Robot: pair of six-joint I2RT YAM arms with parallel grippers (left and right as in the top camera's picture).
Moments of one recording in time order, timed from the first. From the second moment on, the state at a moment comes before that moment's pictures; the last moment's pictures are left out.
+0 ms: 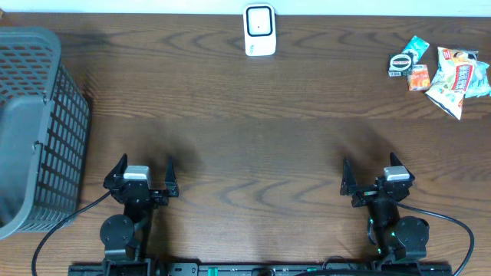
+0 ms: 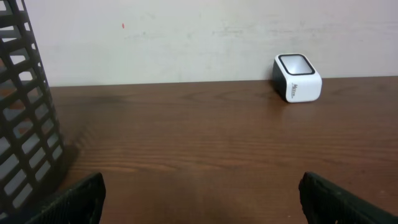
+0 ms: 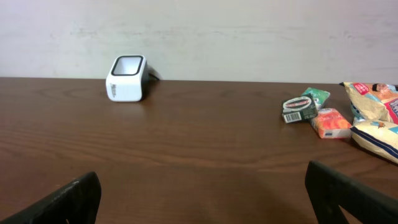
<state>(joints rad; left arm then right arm) 0.03 0.01 0.02 -0.11 0.09 0.02 0.05 0.01 0.01 -0.07 -0.07 0.01</state>
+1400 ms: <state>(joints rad) 0.03 0.01 0.02 -0.11 0.06 -0.02 0.05 0.01 0.01 -0.07 -0.07 0.01</state>
